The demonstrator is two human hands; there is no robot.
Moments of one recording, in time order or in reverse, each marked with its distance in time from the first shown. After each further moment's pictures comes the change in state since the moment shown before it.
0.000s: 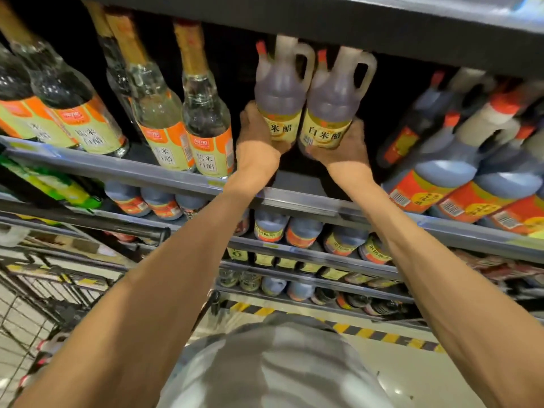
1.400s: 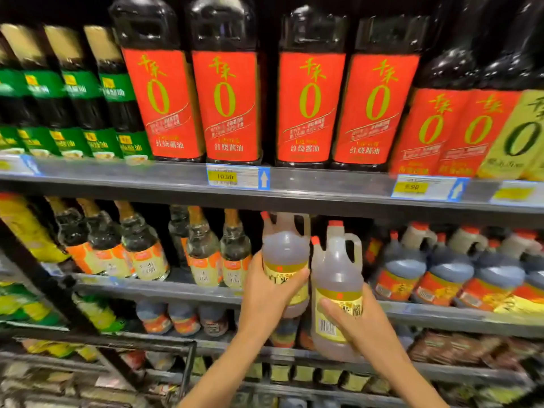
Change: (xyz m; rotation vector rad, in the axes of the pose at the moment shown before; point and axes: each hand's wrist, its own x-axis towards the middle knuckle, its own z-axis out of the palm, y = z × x) left_hand -0.126 0.037 -0.103 -0.445 -0.136 0.013; right_hand -0.174 -0.047 -0.079 0.296 -0.202 0.070
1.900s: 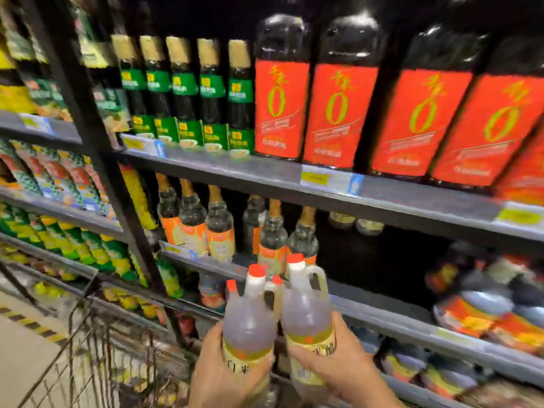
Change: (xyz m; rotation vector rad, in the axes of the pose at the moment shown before) left_hand -0.125 -0.085 -0.148 0.230 0.194 -0.215; right_hand -0.035 -0.024 0.119 -0.029 -0.425 0.010
